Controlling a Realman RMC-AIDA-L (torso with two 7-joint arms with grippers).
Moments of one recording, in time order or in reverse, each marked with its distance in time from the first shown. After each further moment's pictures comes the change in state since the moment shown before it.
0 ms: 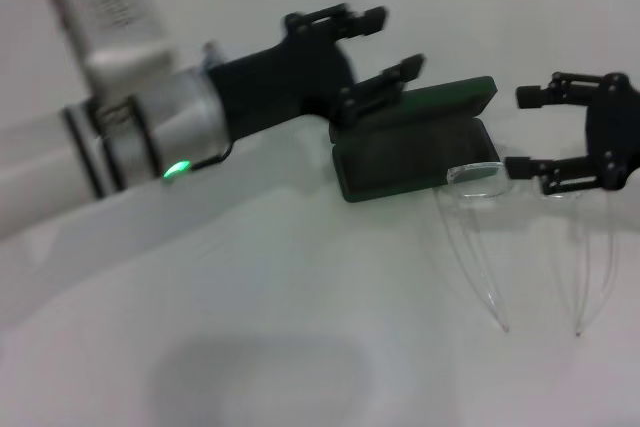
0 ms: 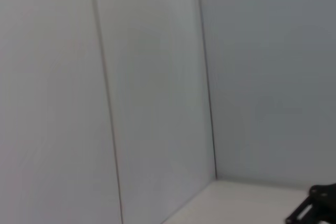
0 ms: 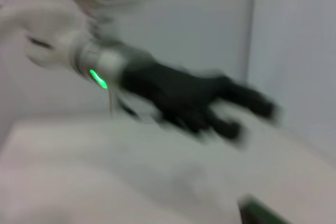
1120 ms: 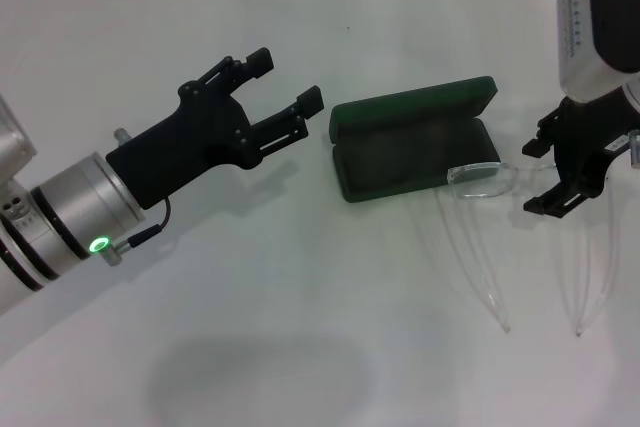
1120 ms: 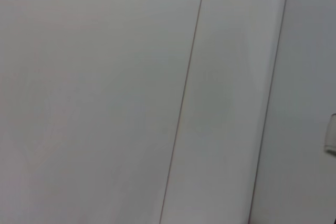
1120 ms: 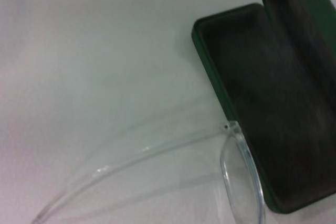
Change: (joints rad) left arm -0.043 -0.004 -0.208 -0.557 -0.255 0.357 0.232; right arm 0.325 0.160 -0.056 -0.286 -1.045 -0.044 0.531
